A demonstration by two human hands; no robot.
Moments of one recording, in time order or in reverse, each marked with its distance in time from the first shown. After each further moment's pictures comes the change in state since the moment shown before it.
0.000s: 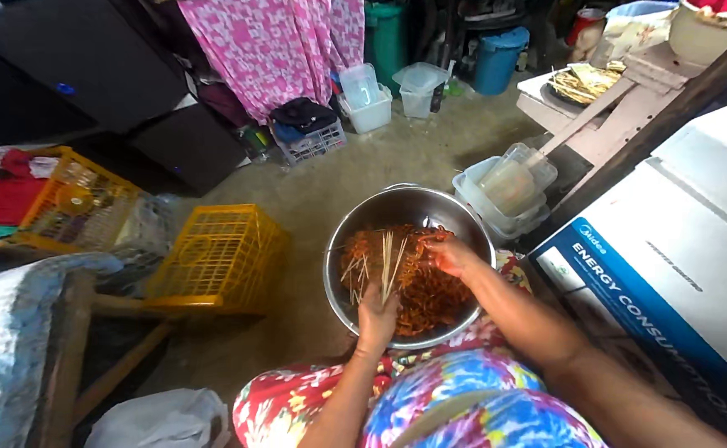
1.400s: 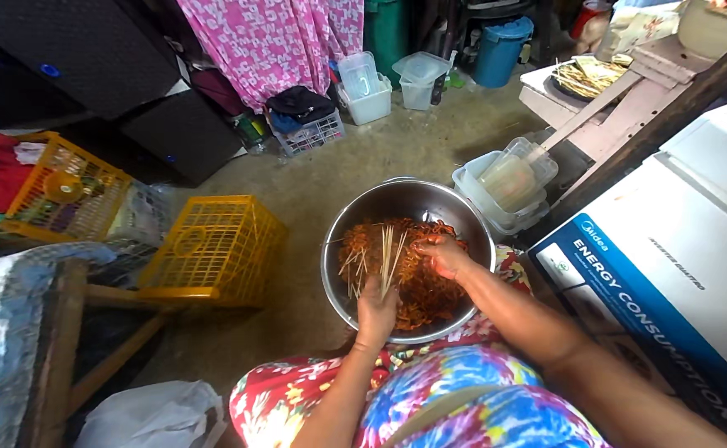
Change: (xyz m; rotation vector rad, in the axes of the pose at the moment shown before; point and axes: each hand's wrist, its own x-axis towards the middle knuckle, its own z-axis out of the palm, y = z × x) left_hand 0.001 0.002 0.001 -0.001 -0.003 -0.014; right_hand -0.002 0.012 0.011 -0.204 0.016 -0.051
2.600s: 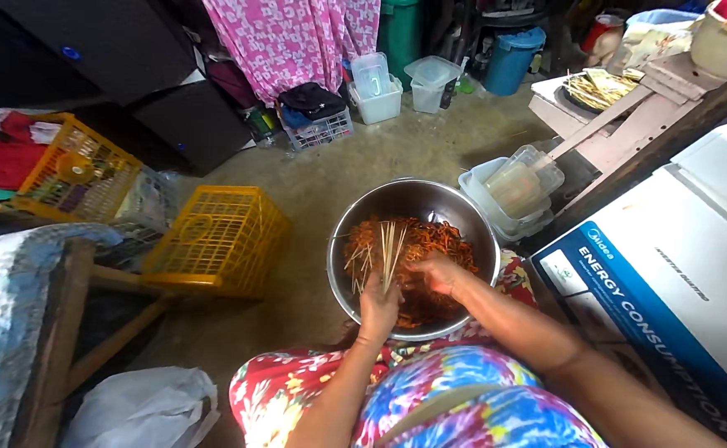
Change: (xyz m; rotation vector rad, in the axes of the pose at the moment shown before) left_hand 0.000 0.000 -0.001 0.005 0.037 -0.017; right_hand -0.022 0.013 0.024 0.117 -0.126 0.199
